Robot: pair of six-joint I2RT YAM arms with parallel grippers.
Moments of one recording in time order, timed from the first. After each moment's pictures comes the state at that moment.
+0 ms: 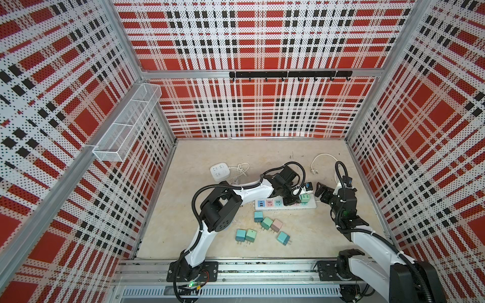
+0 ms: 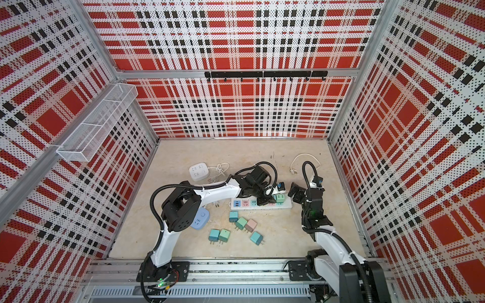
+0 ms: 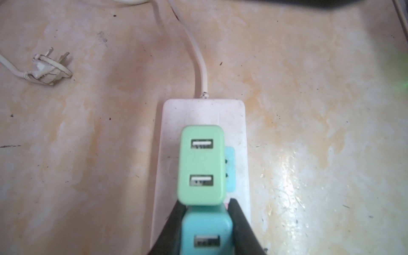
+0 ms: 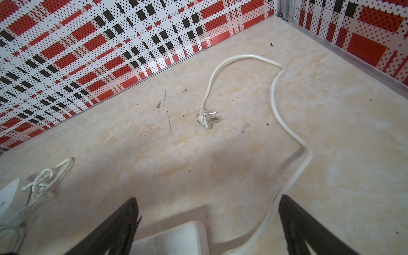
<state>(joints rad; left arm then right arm) -0.90 2.17 1.61 -0.35 0.39 0.54 0.11 0.99 0.28 0.30 0.14 0.44</state>
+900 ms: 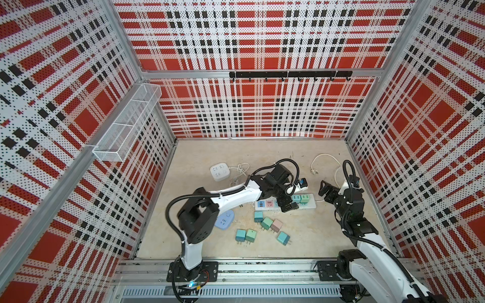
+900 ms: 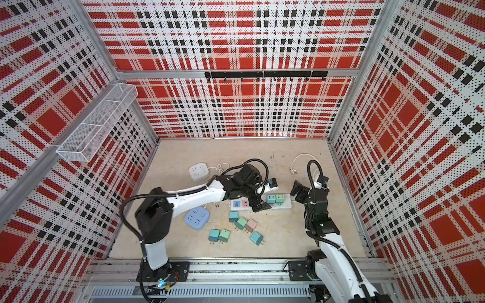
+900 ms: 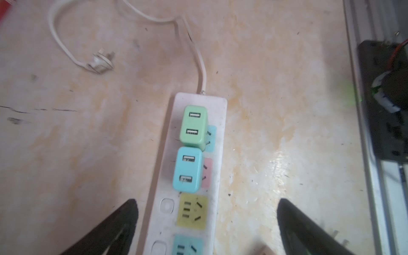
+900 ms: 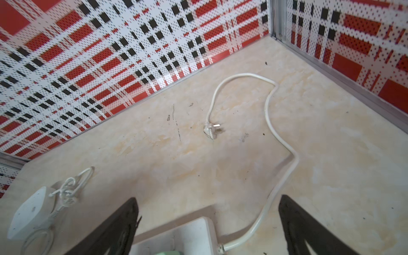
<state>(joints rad) -0.92 1.79 1.37 -0.35 0.31 0.41 0.15 0.74 0.38 0.02 0.15 0.46</state>
